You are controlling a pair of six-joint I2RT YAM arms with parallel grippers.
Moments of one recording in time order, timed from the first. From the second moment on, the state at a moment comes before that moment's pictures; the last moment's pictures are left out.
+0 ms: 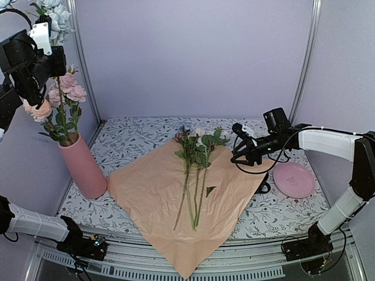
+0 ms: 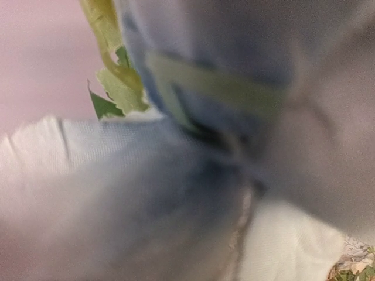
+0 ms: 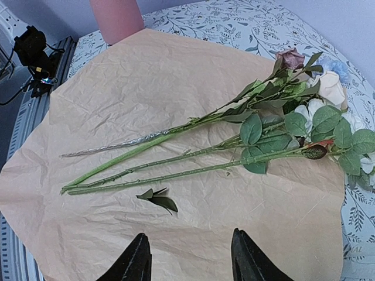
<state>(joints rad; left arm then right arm) -0.65 1.13 1.76 -0.50 -0.96 0.23 0.43 1.57 1.07 -0.36 -0.74 -0.53</state>
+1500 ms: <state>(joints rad) -0.32 0.87 1.15 -0.59 -0.61 -0.02 0.43 1.58 1.07 -0.39 -0.74 -0.55</state>
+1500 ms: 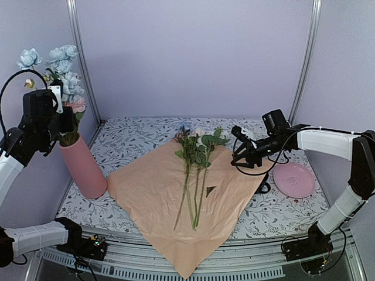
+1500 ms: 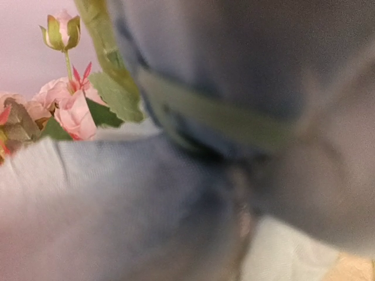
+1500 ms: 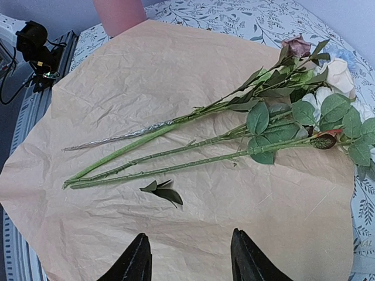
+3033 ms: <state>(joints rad) -0.31 0.84 1.07 -0.70 -0.66 -0.15 0.43 1.59 1.07 -0.42 -0.76 -0.56</state>
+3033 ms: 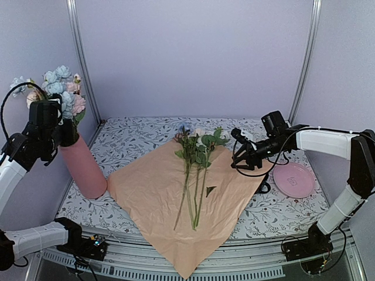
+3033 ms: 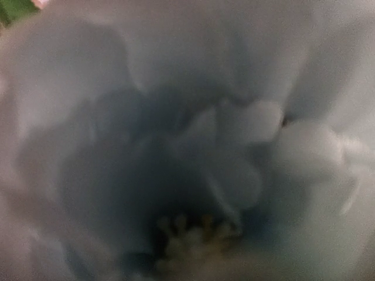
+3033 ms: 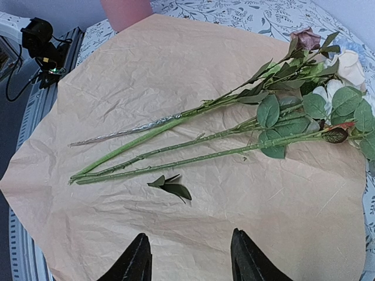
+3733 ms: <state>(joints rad) -0.29 0.81 1.04 -0.85 -0.58 -0.31 0.43 1.61 1.07 -0.43 -0.77 -0.56</state>
